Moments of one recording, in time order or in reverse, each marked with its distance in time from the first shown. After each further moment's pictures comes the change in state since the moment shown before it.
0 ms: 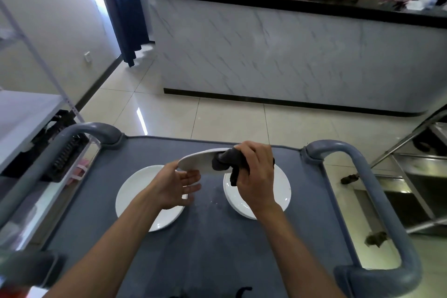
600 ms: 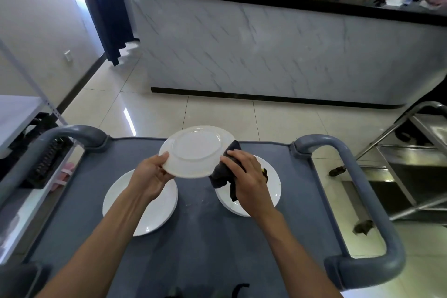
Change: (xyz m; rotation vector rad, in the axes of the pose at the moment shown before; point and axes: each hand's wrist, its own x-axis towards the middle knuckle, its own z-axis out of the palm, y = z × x) left_hand 0.001 0.015 0.001 -0.239 0.097 0.417; right_hand -0.038 0.035 -0.004 -0.077 -0.276 -0.028
